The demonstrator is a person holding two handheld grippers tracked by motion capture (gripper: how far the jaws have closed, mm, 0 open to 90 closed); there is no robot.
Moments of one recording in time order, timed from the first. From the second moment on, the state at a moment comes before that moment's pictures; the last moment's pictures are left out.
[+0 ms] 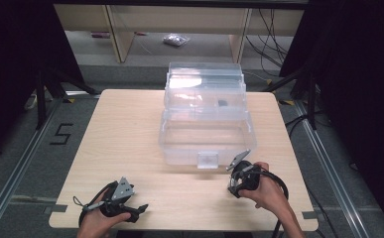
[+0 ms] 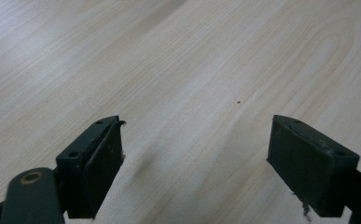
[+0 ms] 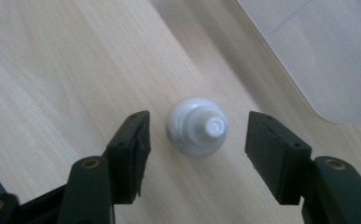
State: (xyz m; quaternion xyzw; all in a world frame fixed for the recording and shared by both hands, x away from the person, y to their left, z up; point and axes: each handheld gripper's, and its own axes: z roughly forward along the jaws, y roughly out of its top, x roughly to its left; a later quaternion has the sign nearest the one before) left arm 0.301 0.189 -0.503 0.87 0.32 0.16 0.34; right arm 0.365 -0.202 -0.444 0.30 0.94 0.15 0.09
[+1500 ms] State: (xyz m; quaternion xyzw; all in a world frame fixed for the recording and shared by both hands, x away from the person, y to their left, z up) left arm 0.301 0.189 -0.502 0.87 0.32 0.16 0.34; right arm 0.377 -0.198 -0.434 0.28 0.95 0.10 0.08
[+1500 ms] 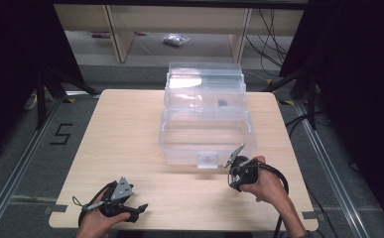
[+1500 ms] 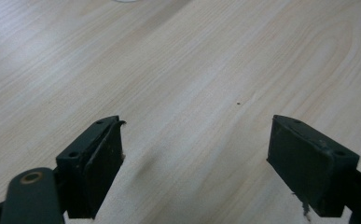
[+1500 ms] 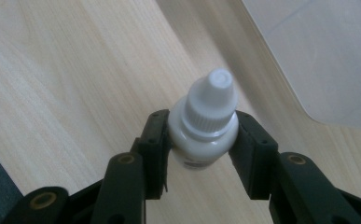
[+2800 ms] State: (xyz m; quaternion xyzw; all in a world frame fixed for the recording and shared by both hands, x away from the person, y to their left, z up) left arm 0.301 0.189 -0.502 0.87 0.32 0.15 0.34; right arm 0.396 -0.208 -0.380 0.28 0.95 0.12 0.07
